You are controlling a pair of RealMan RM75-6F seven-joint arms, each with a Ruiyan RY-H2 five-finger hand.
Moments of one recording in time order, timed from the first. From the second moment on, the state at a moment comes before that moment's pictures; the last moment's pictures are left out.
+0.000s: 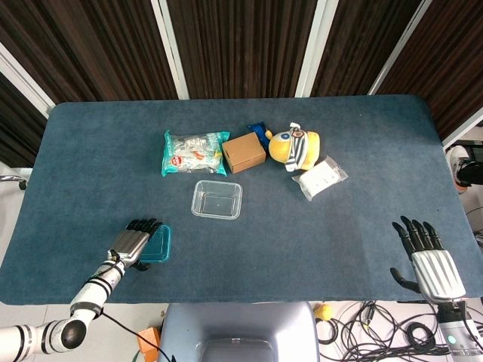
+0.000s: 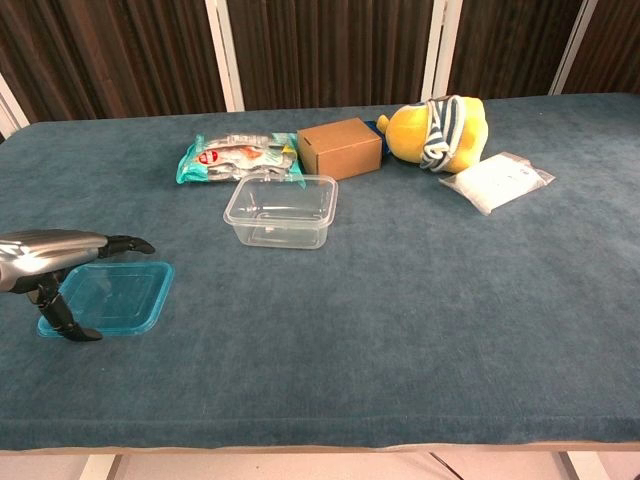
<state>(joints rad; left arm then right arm) -0.70 -1.35 -0.03 -1.65 0.80 0.84 0.51 0.09 -1.11 0.00 -1.64 -1.56 1.42 -0.13</state>
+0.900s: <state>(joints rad) -0.73 -1.45 0.02 -1.54 0.73 0.91 0.57 0.09 -1.10 0.00 -1.64 -1.57 1.43 -0.11</state>
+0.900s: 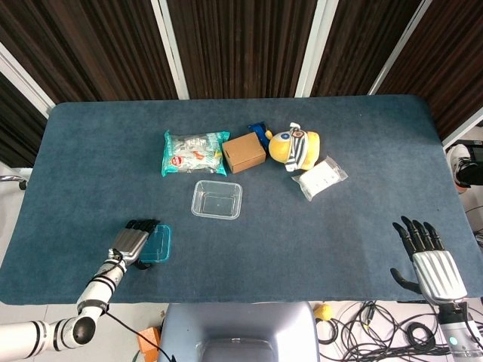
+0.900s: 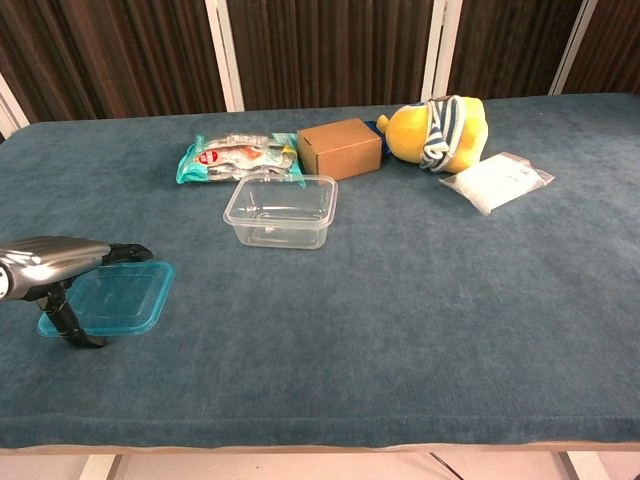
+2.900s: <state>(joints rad) -1.18 -1.63 -0.23 -1.38 0.43 0.91 0.91 0.12 -1.02 -0.01 -1.62 -1.56 1.37 0.09</state>
